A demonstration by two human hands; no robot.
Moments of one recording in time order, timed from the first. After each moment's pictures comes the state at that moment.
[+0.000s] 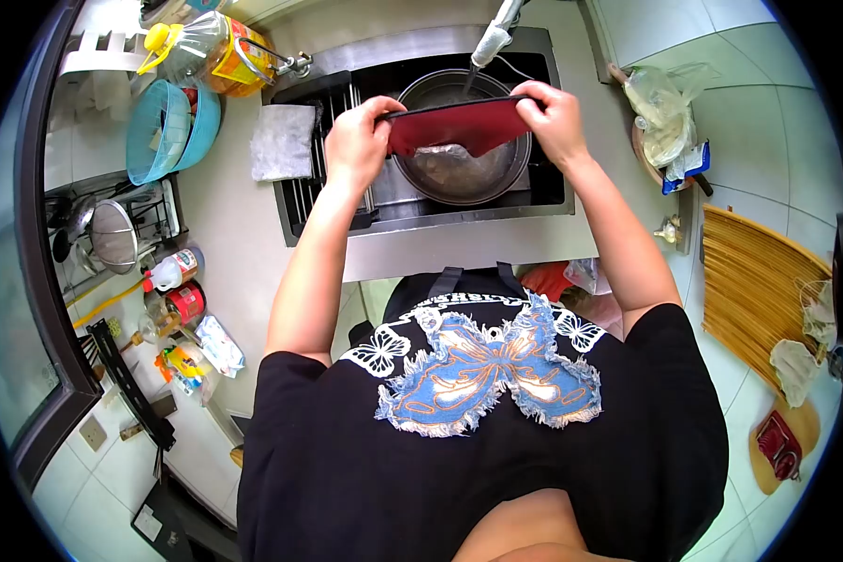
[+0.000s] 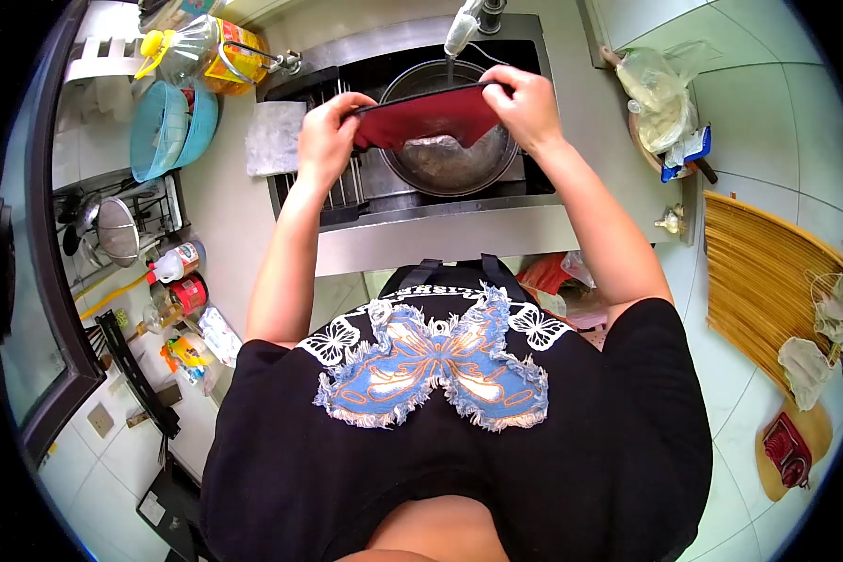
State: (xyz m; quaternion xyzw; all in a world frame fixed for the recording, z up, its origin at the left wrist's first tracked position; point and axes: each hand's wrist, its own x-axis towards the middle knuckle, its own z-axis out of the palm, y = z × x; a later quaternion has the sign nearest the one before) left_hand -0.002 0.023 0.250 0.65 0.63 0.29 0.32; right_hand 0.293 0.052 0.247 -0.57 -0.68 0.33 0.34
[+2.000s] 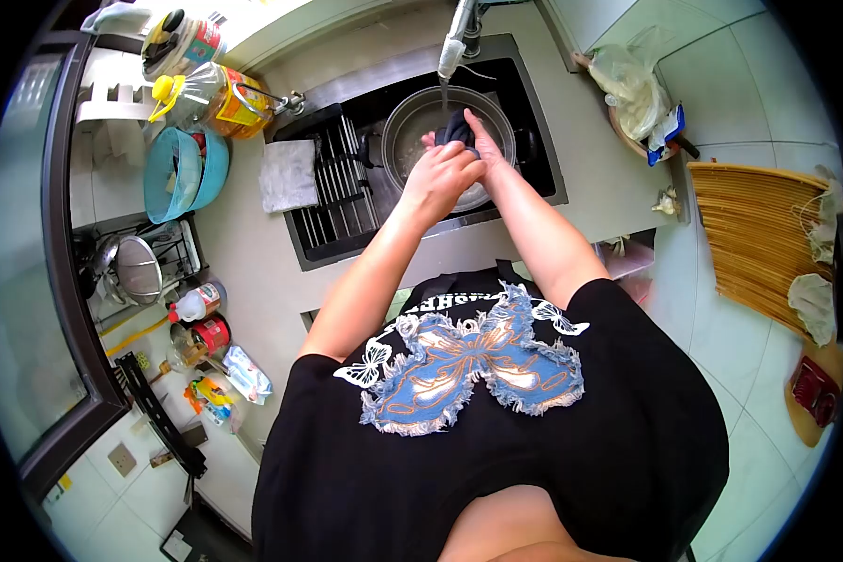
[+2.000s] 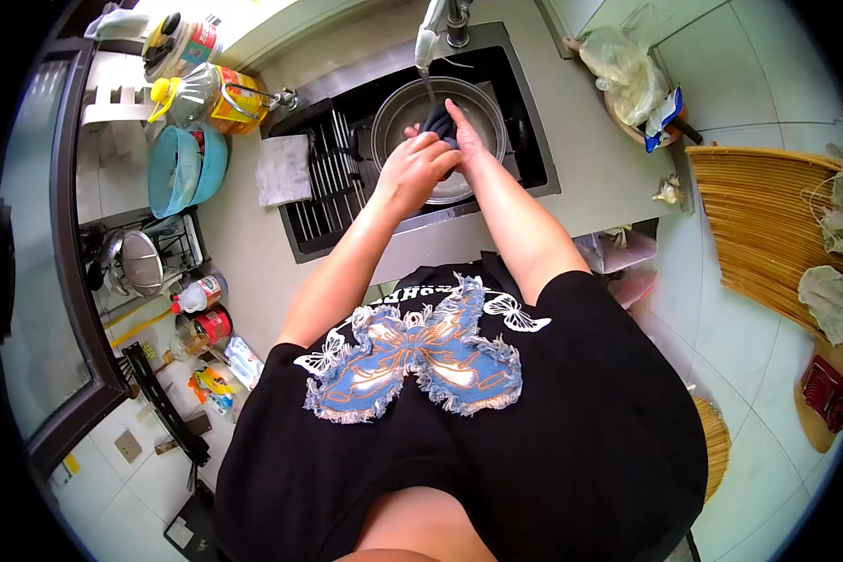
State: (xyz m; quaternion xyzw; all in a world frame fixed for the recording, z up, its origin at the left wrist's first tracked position) left_hand 0.089 -0.013 0.226 0.91 0.30 0.24 0.16; right_hand 0.232 0.032 0.110 -0.28 0.05 0.86 0.41
